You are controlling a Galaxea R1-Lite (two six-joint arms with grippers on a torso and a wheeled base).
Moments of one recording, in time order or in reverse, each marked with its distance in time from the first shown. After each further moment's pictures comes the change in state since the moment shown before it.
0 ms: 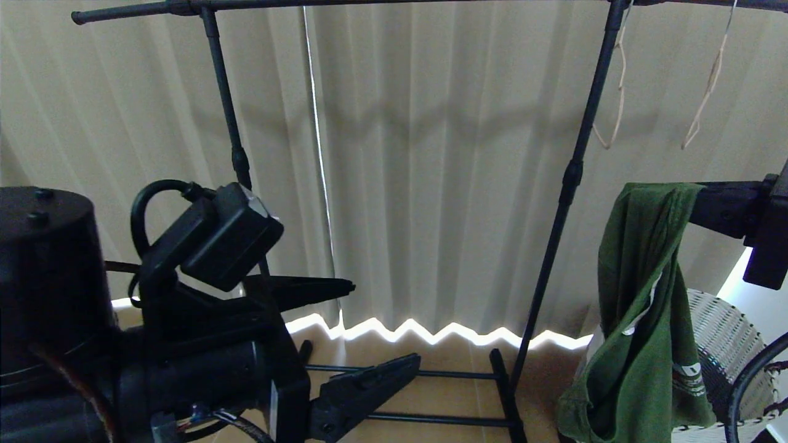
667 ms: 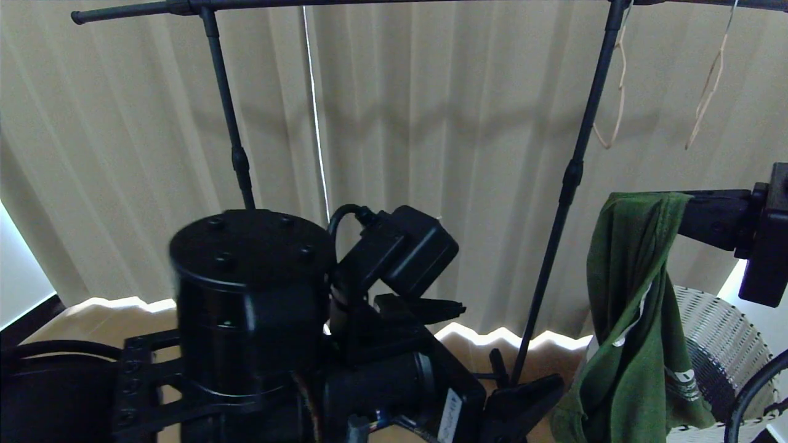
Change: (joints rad) left arm -0.183 0.286 -0.150 -0.146 0.069 -0.156; right arm 0.064 0.005 0.003 -0.003 0.001 0.005
